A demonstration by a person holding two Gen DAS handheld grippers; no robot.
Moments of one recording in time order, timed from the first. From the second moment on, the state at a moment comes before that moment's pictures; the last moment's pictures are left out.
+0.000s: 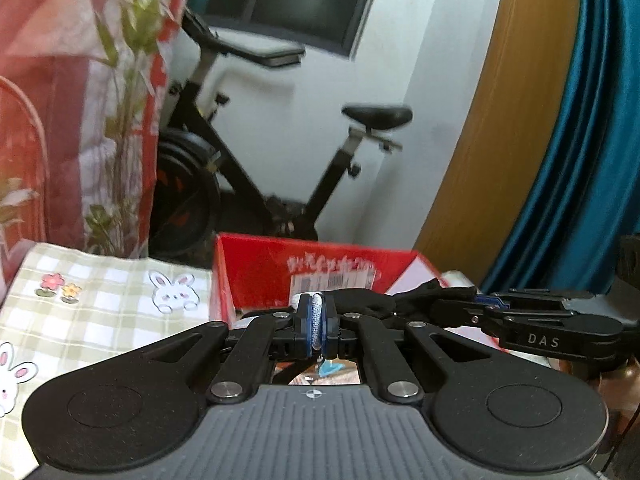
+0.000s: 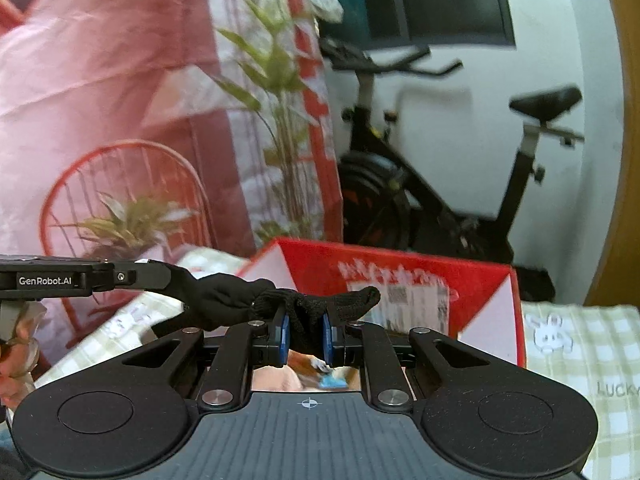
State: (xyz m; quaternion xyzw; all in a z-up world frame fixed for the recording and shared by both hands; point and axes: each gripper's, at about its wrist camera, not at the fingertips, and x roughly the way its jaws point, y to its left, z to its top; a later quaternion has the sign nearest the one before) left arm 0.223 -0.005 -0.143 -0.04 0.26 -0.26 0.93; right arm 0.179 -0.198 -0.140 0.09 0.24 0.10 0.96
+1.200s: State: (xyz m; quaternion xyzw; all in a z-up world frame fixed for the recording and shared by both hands) left arm 0.213 -0.014 -0.153 0.01 0.31 -0.24 0.92; right arm 0.177 -0.211 -0.163 0.06 0.31 0.01 0.95
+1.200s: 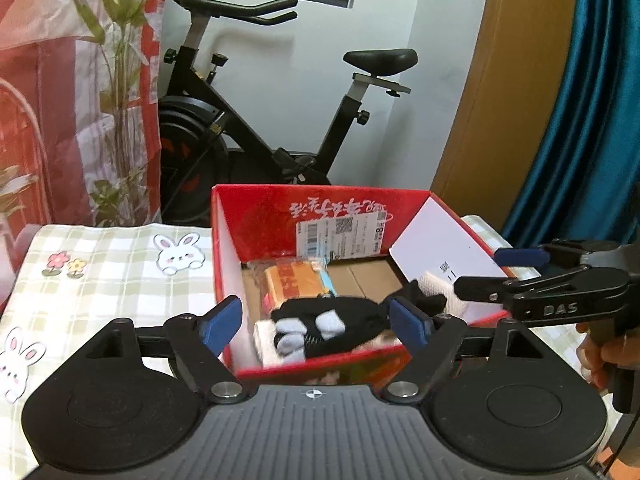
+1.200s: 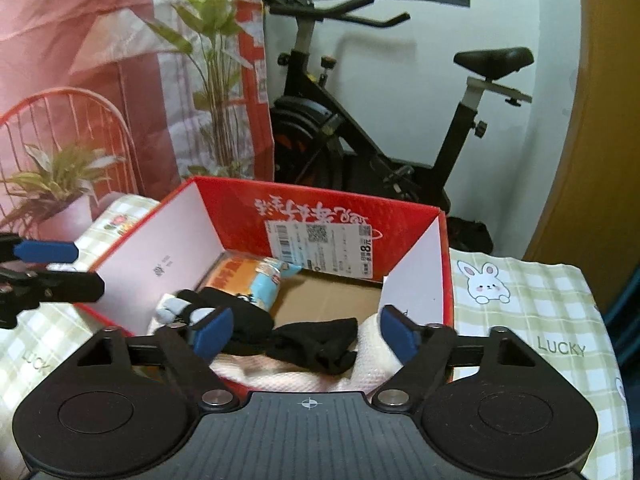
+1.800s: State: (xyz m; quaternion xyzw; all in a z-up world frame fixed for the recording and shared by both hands) left arm 0.147 0.011 -0.194 0.00 0.36 -0.26 0.90; right arm 0.081 -0.167 -0.197 0.07 0.35 0.02 0.93
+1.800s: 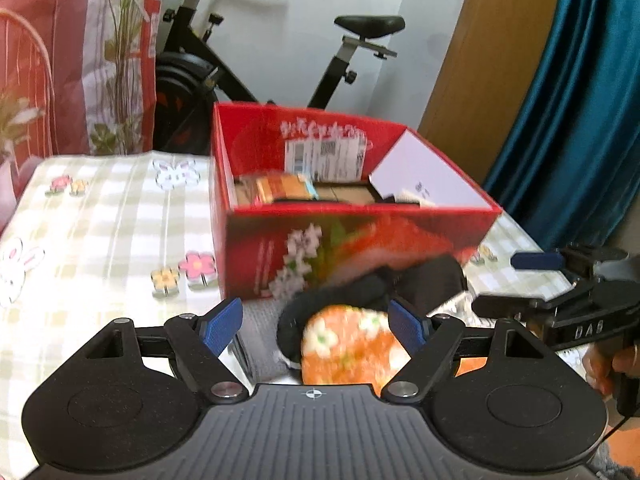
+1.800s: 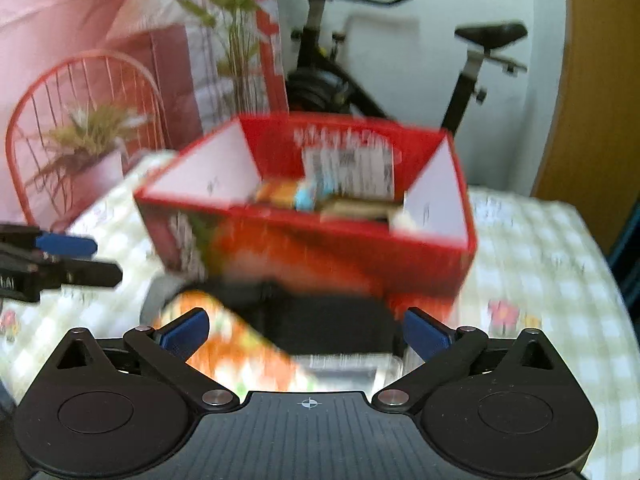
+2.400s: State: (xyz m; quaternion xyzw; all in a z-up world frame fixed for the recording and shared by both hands) left arm 0.138 0.008 -0.234 -0.03 0.41 -0.27 0.87; right arm 0.051 -0.175 -0.253 0.16 0.44 0.03 0.88
